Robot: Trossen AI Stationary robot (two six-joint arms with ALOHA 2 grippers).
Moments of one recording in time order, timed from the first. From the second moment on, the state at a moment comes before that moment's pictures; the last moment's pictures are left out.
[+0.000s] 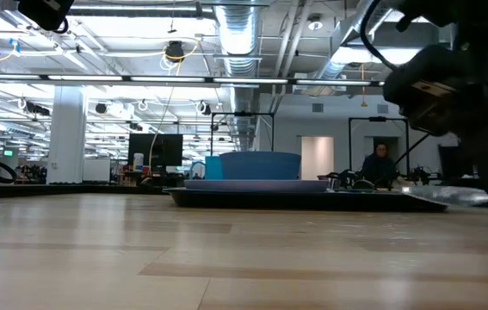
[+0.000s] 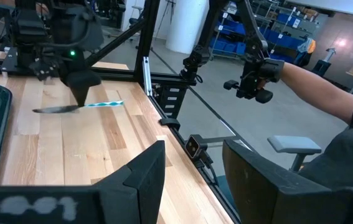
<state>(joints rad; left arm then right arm) -0.53 0.41 0.45 -0.15 0.00 -0.28 0.41 1.51 0.79 -0.57 -0.15 1.73</state>
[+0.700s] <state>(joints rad) -0.53 0.41 0.45 -0.15 0.00 -0.28 0.26 1.33 0.79 -0.78 0.03 1.70</state>
